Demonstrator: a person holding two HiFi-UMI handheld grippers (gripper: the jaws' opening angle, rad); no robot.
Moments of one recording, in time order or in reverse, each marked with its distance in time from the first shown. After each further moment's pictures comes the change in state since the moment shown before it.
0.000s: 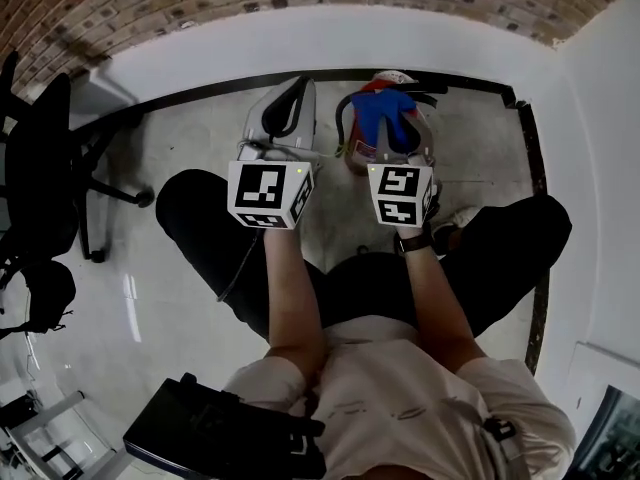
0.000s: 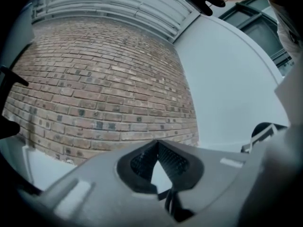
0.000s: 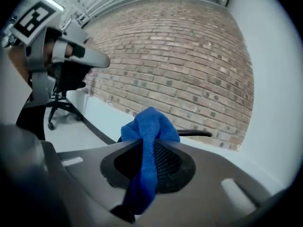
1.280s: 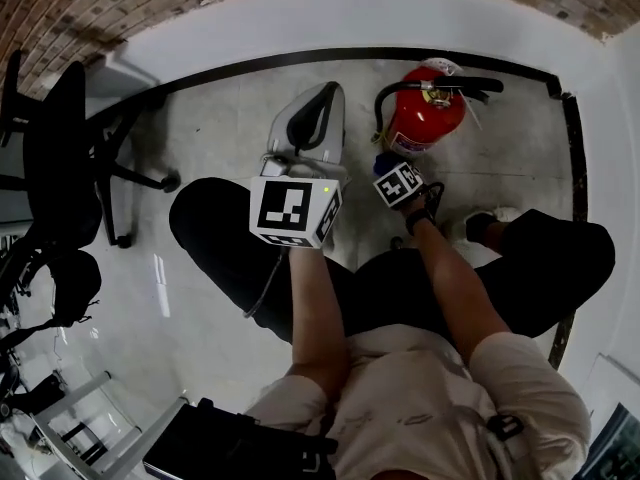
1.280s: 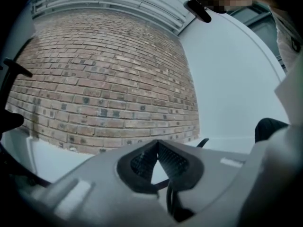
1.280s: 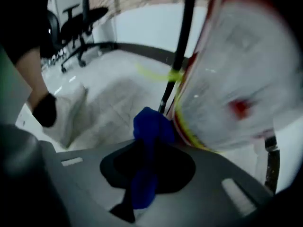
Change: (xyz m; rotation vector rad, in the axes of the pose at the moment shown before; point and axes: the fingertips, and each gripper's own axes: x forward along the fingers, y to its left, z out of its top) left arm -0.012 0.020 -0.038 -0.041 0.084 0.022; right arm 0.061 0.177 -0.332 -0.175 0.810 0.535
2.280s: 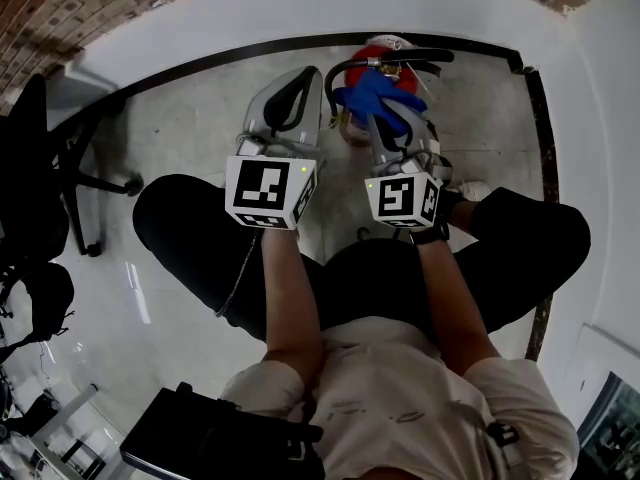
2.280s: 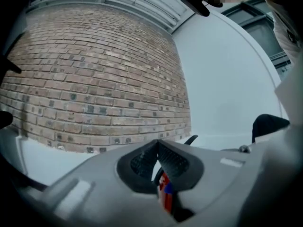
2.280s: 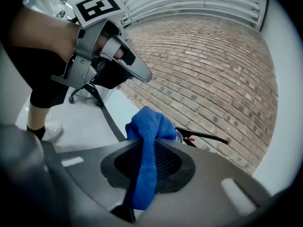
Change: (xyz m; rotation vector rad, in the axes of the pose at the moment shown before) left arm 0.022 -0.048 -0.014 0.022 0.023 -0.089; right arm -0.314 -0.071 0.115 -0.259 -0.839 -0.533
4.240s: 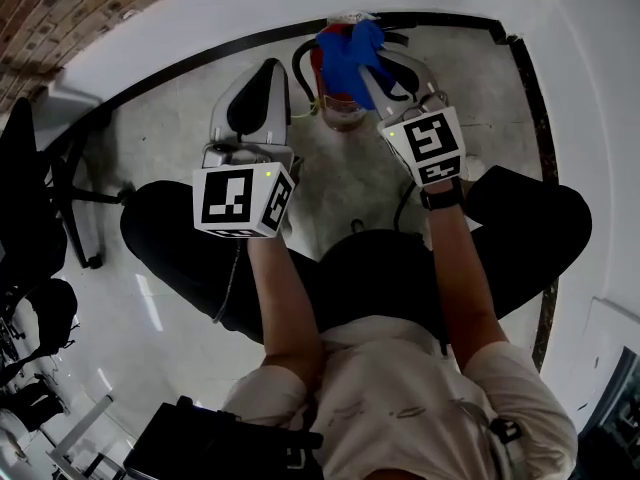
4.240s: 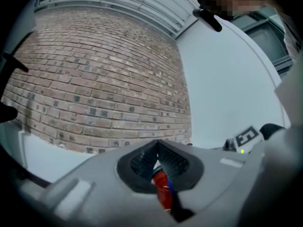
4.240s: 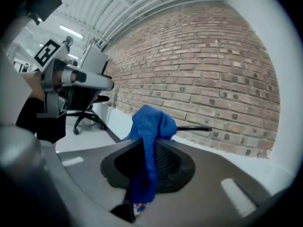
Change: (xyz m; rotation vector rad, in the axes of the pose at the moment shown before) left arm -0.013 -0.018 0.020 -0.041 -0.055 0.034; right arm -0.001 -0.053 -0.001 0.364 -0.094 0.140
